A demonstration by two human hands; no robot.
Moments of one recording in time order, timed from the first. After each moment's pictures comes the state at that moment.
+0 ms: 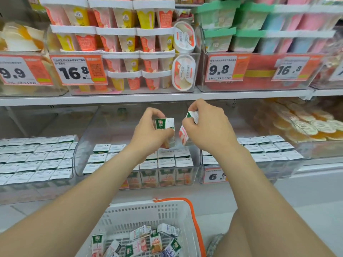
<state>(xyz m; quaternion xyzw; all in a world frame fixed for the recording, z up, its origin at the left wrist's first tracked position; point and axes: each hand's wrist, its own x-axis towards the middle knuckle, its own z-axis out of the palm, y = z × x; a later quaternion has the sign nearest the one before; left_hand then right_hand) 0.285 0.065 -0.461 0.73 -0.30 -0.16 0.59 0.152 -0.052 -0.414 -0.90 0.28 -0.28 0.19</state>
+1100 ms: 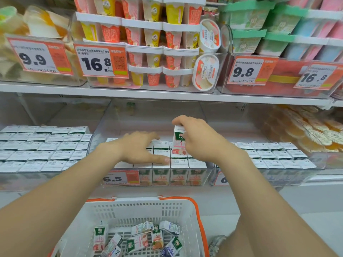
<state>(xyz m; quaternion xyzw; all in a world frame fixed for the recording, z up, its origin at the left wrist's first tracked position) 0.354 0.126 -0.481 0.85 -0.50 -0.15 0.04 0.186 -0.029 -0.429 -0.98 0.14 -0.06 0.16</state>
